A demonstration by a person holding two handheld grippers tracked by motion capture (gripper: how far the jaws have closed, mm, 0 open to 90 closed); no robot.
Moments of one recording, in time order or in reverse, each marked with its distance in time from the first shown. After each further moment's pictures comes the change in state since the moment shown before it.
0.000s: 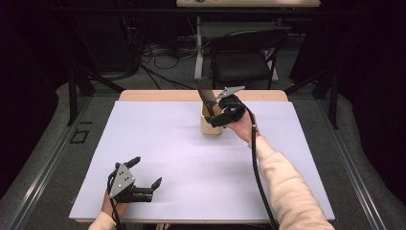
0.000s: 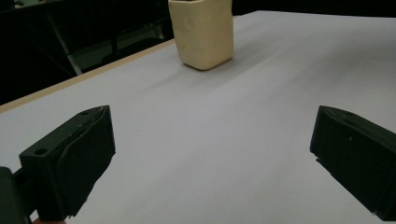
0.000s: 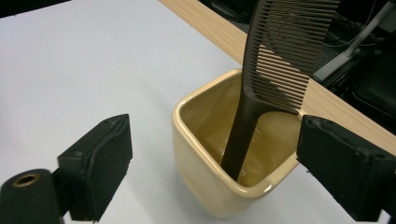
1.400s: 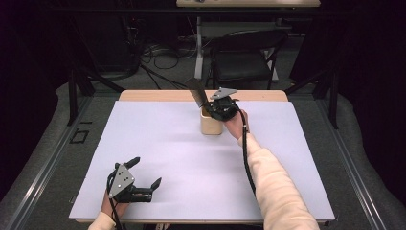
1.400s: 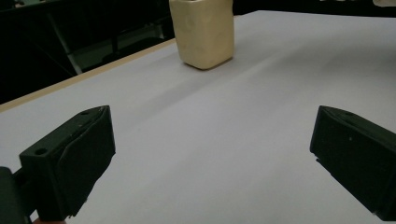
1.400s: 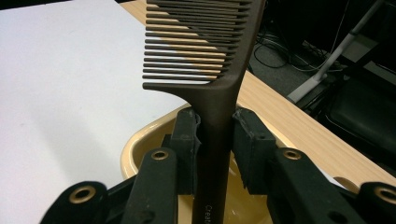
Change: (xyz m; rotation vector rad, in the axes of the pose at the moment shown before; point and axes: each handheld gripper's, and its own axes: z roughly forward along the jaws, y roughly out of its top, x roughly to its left) left arm 0.000 -0.001 -0.001 0.001 0.002 -0.003; right arm -0.007 -0.005 0.042 -0.090 -0.101 -0.052
